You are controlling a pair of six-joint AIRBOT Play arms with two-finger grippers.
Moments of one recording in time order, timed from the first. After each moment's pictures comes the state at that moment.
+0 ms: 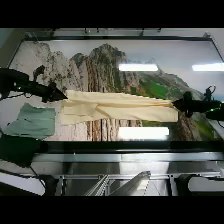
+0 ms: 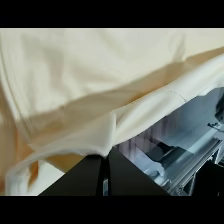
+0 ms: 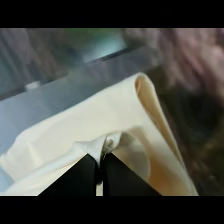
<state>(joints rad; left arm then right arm) 0.25 -1.77 1.43 -2.37 1.46 1.96 -0.46 -1.55 0.85 -0.44 0.95 1.21</state>
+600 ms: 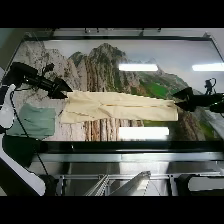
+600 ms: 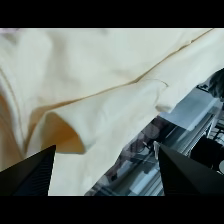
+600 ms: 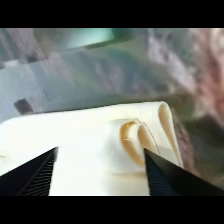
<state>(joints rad) 0.23 -2.05 1.81 -2.38 1.69 1.92 -0.48 -1.60 1.03 -0.57 1.08 1.17</state>
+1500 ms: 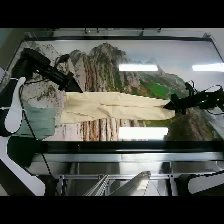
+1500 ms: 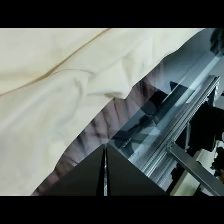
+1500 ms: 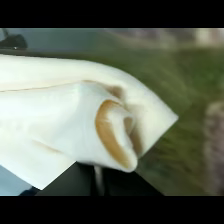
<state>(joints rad) 0.01 -1.97 1.83 -2.38 1.71 1.87 -0.32 -1.75 1.13 -0.79 1.20 1.24</state>
